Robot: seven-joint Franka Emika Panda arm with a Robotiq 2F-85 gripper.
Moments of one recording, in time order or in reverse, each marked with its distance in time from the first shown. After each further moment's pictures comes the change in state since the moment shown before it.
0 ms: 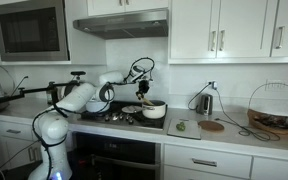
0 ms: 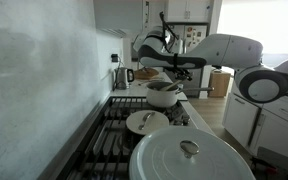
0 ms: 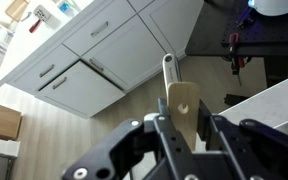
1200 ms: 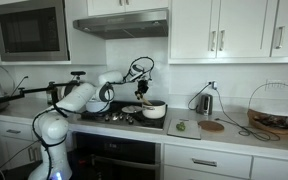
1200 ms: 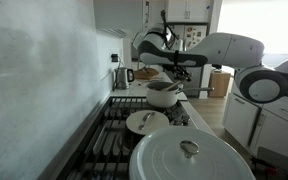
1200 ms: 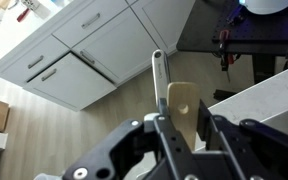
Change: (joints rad) arm 0.006 0.000 0.002 0.025 0.055 -0.001 0.004
